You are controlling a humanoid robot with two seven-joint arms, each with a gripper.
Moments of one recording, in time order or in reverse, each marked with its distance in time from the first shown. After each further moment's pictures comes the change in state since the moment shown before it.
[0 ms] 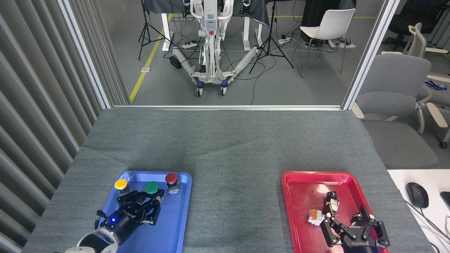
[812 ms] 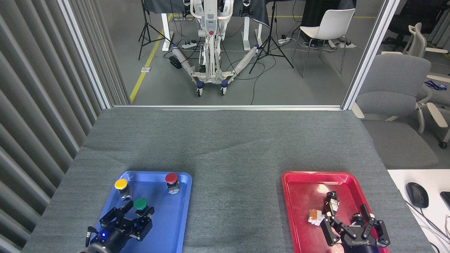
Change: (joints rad) left arm 0.017 0.007 0.047 0.215 0.001 0.058 0.092; right arm -0.004 -0.003 0.001 -0.001 0.000 0.000 0.000
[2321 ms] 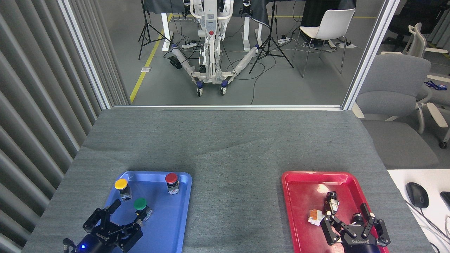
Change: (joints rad) left arm 0.218 0.053 0.076 -0.387 0.120 -0.082 -0.016; right arm -0.001 0.002 0.000 -0.010 0.001 0.003 -0.001
